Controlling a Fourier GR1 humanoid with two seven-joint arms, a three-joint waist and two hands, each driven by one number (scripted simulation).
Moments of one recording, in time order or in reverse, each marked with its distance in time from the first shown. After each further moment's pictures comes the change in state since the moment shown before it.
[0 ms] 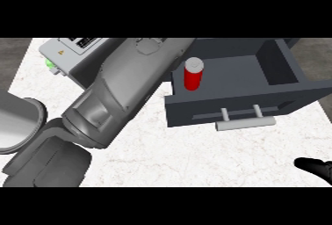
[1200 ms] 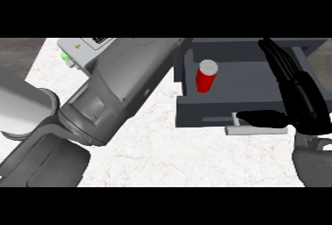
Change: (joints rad) left arm -0.043 0.007 0.023 0.057 0.102 -0.006 -0.082; right arm -0.246 -0.111 0.355 0.456 0.710 -0.087 -0.257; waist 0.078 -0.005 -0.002
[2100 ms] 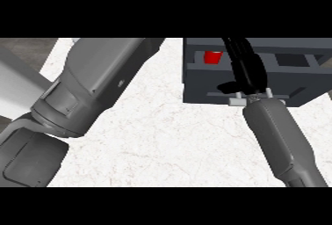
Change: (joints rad) left arm 0.065 0.093 0.026 -0.081 -0.039 -0.057 0.048; right arm -0.348 0.113 0.005 0.796 0.318 -0.396 -0.148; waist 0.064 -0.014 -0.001
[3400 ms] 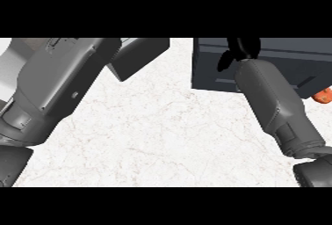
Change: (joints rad) left arm 0.264 0.178 -0.040 -0.352 -0.039 -0.072 0.150; right arm -0.453 0.002 -0.173 0.619 0.047 -0.232 -0.078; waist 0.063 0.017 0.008
